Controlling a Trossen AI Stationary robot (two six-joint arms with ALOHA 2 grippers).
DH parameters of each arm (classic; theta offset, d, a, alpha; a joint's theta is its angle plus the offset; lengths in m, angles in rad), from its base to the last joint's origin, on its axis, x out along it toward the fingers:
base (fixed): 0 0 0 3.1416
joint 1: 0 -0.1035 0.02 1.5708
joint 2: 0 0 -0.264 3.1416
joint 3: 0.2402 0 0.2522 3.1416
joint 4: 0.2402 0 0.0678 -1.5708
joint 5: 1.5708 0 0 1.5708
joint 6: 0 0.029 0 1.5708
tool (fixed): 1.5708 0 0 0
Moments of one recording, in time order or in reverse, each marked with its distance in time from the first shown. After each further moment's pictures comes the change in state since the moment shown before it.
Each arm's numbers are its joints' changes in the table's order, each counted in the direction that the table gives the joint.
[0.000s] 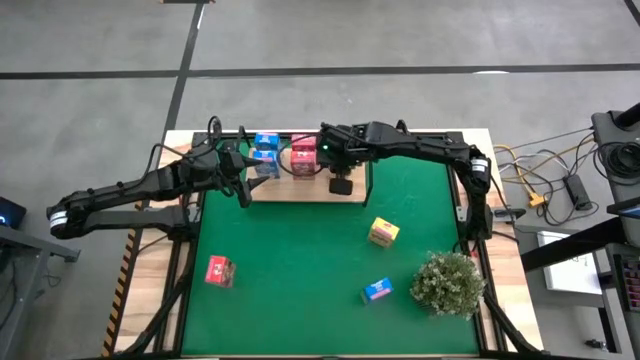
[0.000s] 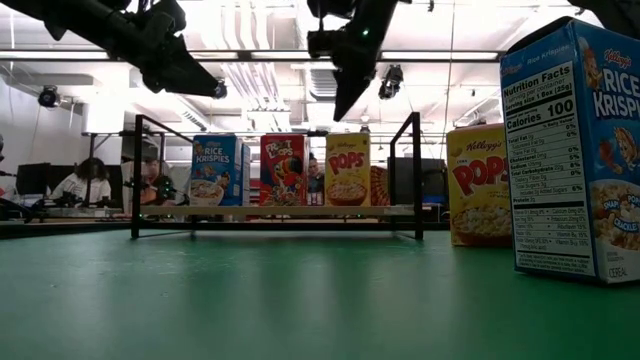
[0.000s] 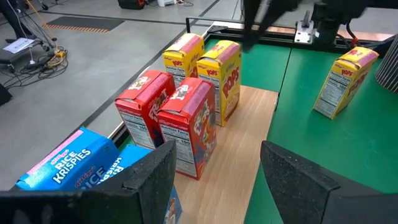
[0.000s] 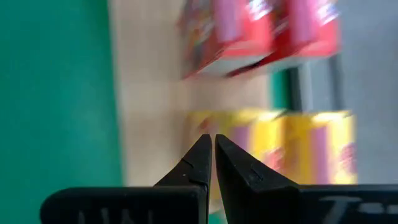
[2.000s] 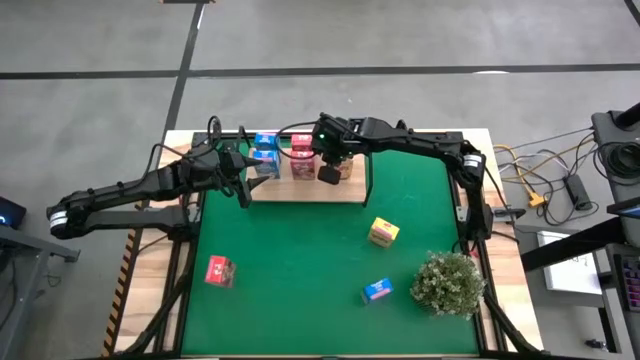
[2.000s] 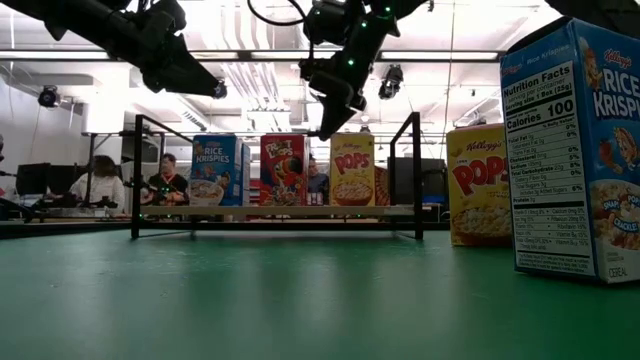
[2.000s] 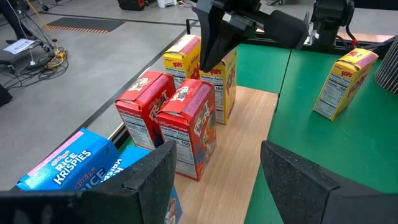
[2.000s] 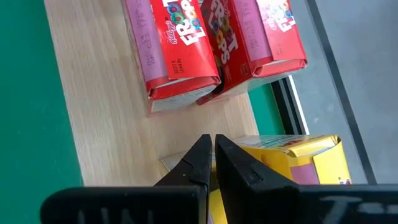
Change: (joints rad) left arm 0.000 0.000 0.000 -0.004 0.000 0.000; right arm 0.079 0.049 -0.053 -0.213 -0.001 0.070
